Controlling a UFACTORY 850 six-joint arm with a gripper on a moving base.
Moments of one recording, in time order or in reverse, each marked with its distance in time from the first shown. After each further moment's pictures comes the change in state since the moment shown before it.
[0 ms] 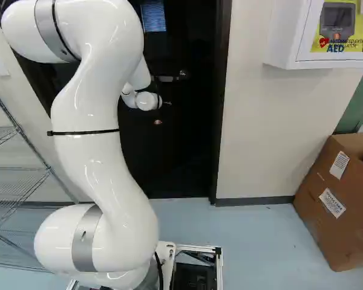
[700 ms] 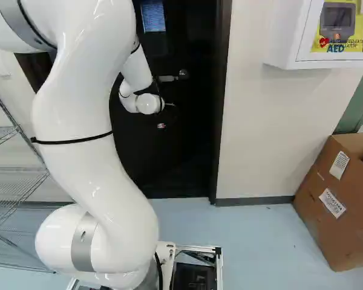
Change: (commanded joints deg) arm -2.2 8.6 10.5 -7.9 1.5 0.0
